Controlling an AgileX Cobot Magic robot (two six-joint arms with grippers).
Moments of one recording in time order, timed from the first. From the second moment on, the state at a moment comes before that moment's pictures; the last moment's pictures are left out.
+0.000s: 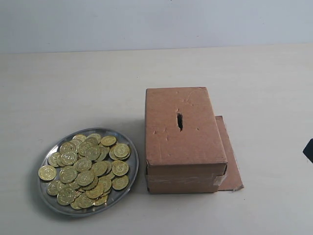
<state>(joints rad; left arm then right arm) -0.54 0.12 0.00 -0.88 0.15 0.84 0.61 0.10 0.00 -0.28 0.13 0.69</state>
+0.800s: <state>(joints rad) -0.54 0.12 0.00 -0.88 0.16 0.84 0.57 0.09 0.00 -0.36 0.14 0.54</state>
